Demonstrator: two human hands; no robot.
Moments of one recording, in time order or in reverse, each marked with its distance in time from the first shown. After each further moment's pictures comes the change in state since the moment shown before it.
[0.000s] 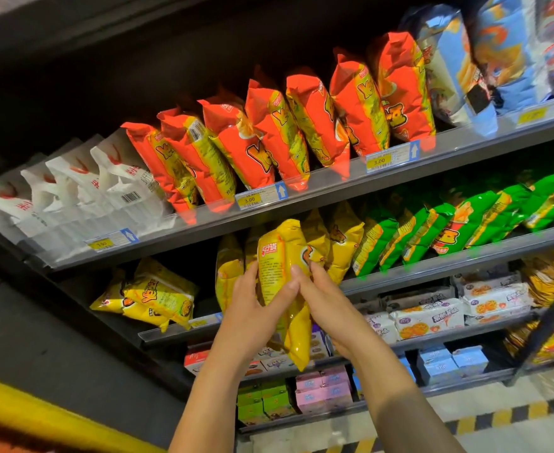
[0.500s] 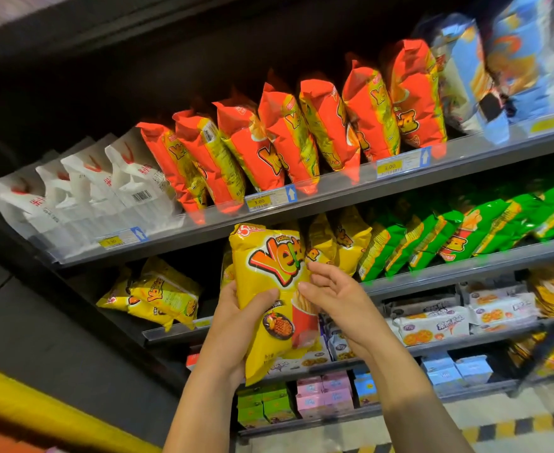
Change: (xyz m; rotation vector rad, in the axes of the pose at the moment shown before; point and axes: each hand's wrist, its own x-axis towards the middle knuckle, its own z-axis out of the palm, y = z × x) left_hand -0.010 -0.008 -0.017 -0.548 0.084 -0.227; right_hand -0.001 0.004 -0.013 0.081 0.039 -0.009
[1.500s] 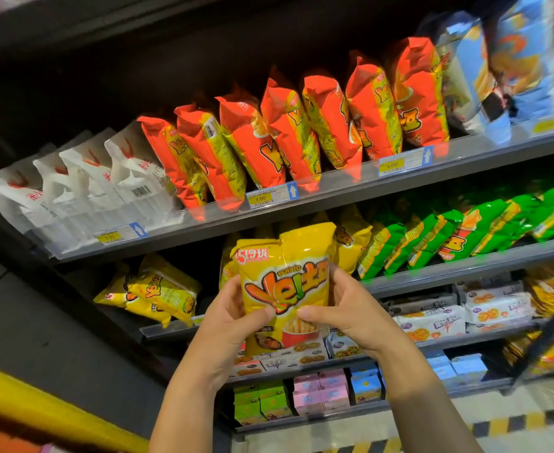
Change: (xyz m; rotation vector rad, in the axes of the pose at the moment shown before) left_hand 0.008 -0.009 -0.032 0.149 -0.204 0.140; right_hand -0.003 0.003 -0.012 -0.063 -0.183 -0.069
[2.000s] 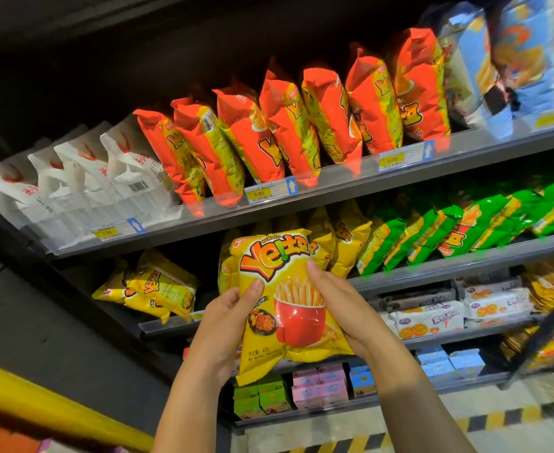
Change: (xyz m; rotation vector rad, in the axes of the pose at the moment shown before) left_hand 0.004 -0.002 0.006 -0.117 0.090 -0.177; right_hand 0.004 -0.007 0.018 0.117 0.101 0.236
